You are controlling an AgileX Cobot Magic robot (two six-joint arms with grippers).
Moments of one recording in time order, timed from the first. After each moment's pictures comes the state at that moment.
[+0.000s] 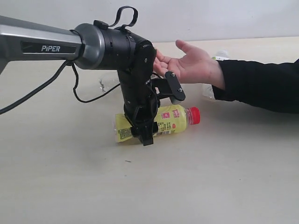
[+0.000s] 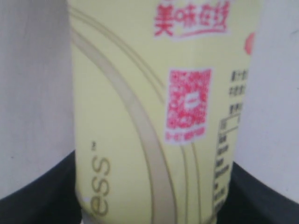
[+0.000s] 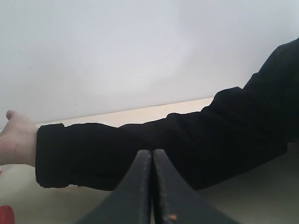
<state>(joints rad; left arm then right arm) -0.77 2.23 -1.60 0.00 0.91 0.63 -0.11 0.01 -0.01 0.02 0.18 0.06</state>
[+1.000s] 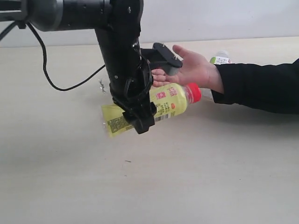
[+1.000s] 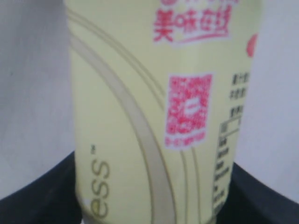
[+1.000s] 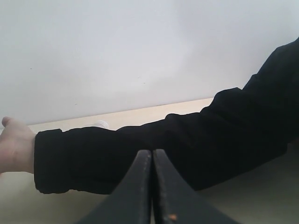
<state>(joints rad) -0.77 2.01 -1.60 -0.10 1.16 0.48 -0.11 0.01 -0.01 0.02 0.18 0.06</state>
